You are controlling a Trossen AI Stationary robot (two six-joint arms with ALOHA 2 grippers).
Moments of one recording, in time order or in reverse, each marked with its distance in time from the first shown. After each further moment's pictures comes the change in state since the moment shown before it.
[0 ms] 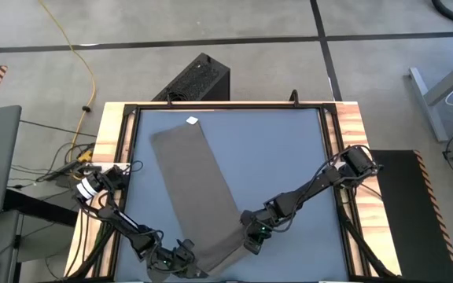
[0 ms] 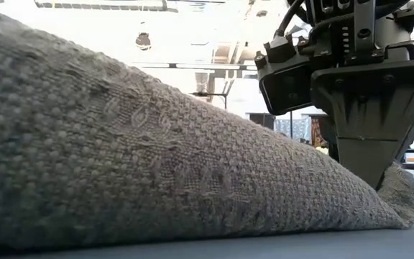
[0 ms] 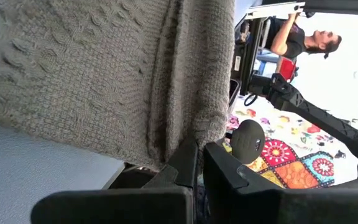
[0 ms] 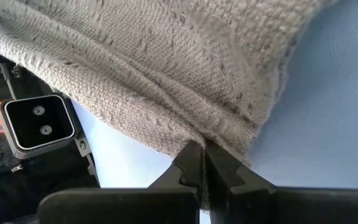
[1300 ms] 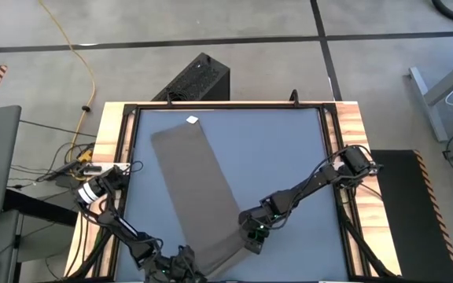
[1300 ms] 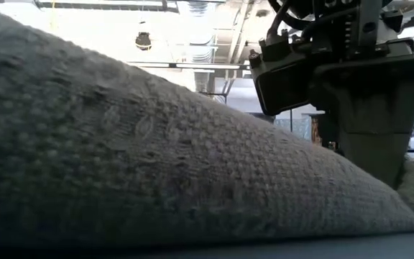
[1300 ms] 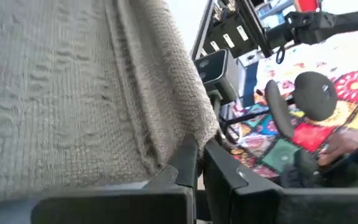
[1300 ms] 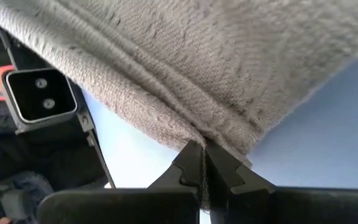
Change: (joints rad) left arm -0.031 0.015 0.103 -0.024 -0.095 0.624; right arm -0.027 0.001 0.047 -0.057 -0.134 -0.096
